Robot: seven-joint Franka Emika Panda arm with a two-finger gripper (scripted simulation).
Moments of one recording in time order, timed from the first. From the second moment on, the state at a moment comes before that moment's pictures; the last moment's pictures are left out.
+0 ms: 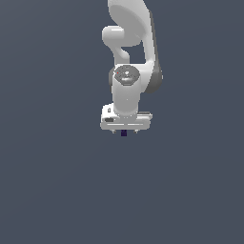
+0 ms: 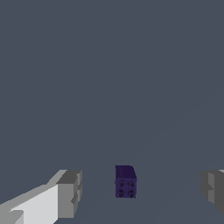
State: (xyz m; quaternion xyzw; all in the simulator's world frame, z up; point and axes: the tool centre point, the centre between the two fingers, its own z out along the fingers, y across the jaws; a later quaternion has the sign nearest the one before) arm -0.012 0.013 0.143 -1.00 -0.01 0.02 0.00
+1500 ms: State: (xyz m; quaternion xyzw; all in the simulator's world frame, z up) arm -0.049 0.013 0.105 -1.00 0.01 0.01 0.00
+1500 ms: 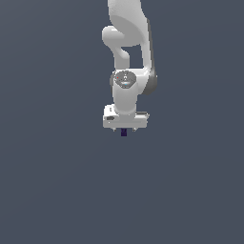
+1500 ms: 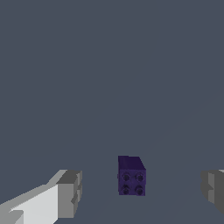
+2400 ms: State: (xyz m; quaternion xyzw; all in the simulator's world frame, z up) arm -0.087 0.010 0.071 -1.00 0.02 0.00 0.00
